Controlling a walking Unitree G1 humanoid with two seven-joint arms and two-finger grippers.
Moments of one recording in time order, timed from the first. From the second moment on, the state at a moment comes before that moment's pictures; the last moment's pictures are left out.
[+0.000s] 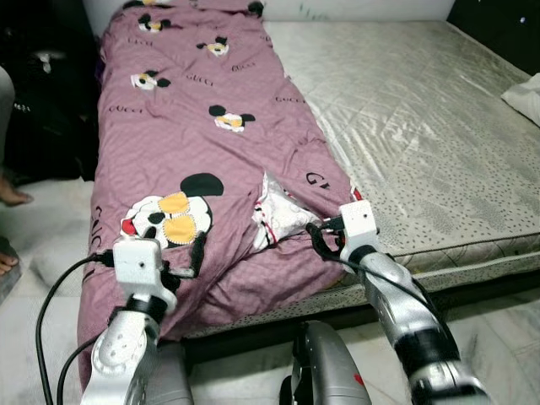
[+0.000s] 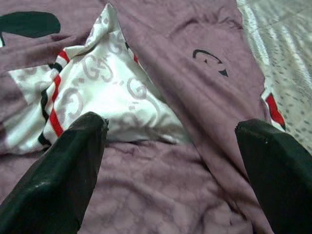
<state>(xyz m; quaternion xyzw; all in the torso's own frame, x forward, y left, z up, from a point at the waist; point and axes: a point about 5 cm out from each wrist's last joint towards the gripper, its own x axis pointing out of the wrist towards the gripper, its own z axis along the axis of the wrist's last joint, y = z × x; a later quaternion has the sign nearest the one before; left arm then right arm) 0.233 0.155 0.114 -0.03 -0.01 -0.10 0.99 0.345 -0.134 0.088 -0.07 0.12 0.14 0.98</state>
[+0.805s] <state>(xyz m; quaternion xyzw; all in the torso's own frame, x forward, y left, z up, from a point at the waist) 0.209 0.136 0.126 0.00 0.00 -0.17 0.98 0.390 -0.127 0.127 -0.14 0.09 0.07 0.98</state>
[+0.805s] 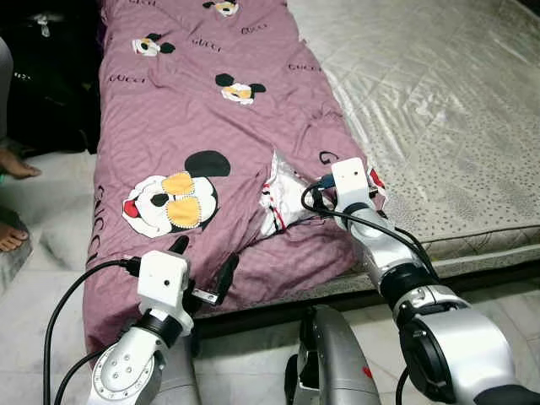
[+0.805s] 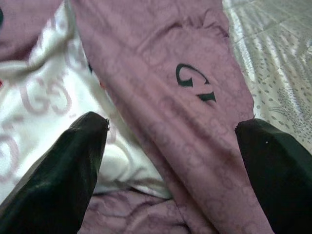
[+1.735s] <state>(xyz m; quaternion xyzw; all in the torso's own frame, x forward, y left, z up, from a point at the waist) 0.208 0.141 0.128 0.02 0.00 -0.15 0.99 0.388 -0.136 0.116 -0.32 0.12 0.07 0.94</state>
